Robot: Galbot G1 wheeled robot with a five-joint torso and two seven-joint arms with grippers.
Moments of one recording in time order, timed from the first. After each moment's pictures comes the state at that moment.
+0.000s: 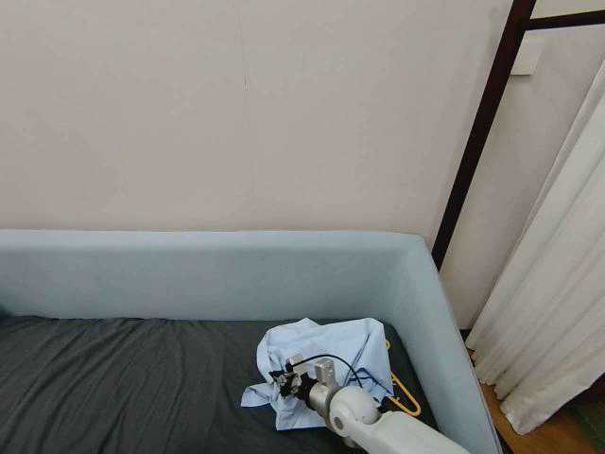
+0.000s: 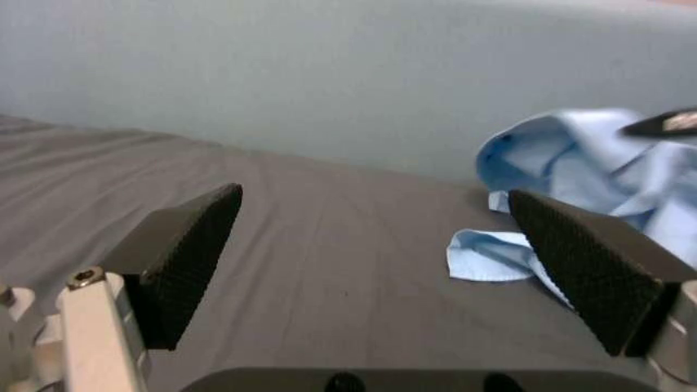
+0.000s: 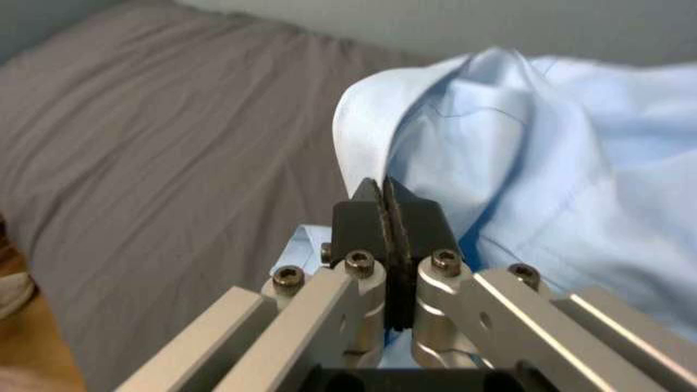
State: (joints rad) left arm 1.80 -1.30 -0.49 -1.65 -0.35 -0.65 -0.08; right arm -0.57 1.06 -0.55 1.44 0.96 -0.19 0.01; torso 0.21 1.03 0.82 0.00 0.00
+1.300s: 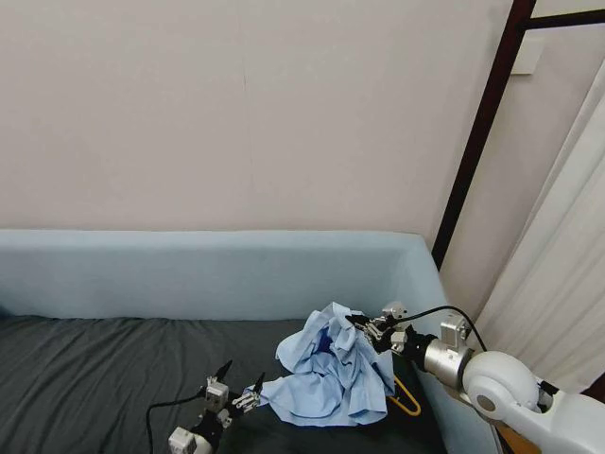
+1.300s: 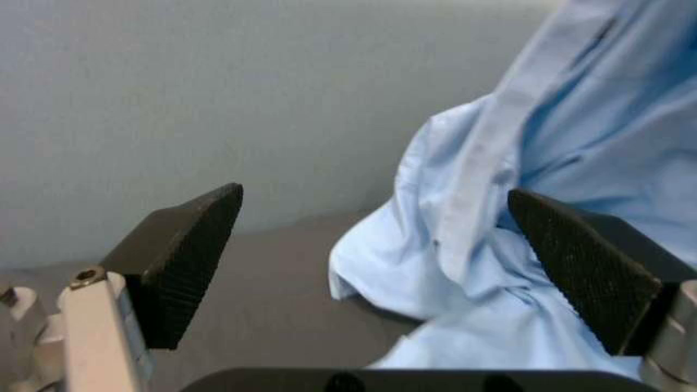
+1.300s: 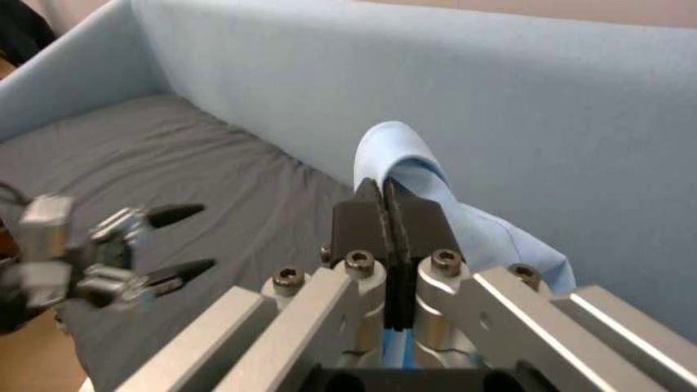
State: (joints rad) left arm 1.10 -0.94 0.05 -1.51 -0.59 -0.36 -0.07; right arm -0.67 0.53 -0.25 1.93 1.06 -0.17 -0.09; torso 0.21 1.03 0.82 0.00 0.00
